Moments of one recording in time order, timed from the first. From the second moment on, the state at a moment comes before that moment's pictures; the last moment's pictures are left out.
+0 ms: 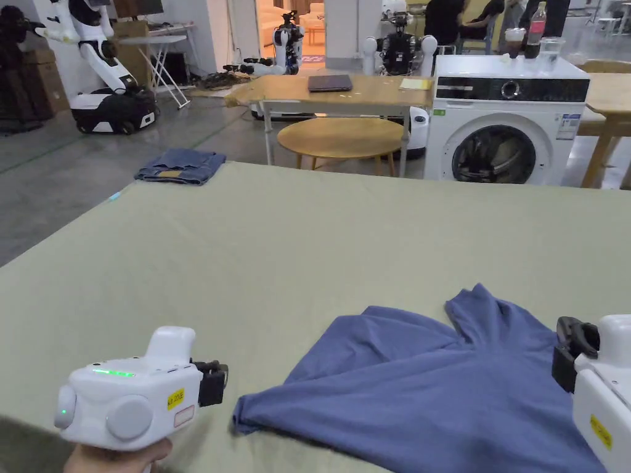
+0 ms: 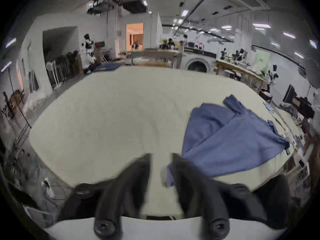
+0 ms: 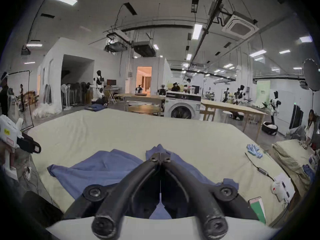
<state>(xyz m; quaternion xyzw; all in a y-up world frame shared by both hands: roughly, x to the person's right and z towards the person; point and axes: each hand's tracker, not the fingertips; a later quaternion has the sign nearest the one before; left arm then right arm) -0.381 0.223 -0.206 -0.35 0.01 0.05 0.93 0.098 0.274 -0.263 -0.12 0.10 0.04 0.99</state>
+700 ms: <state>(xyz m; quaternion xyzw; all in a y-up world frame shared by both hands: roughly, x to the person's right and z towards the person) -0.366 0.155 -0.253 -0.41 -0.06 0.15 0.90 0.135 0.239 -0.323 -0.20 0.08 0.07 0.98</state>
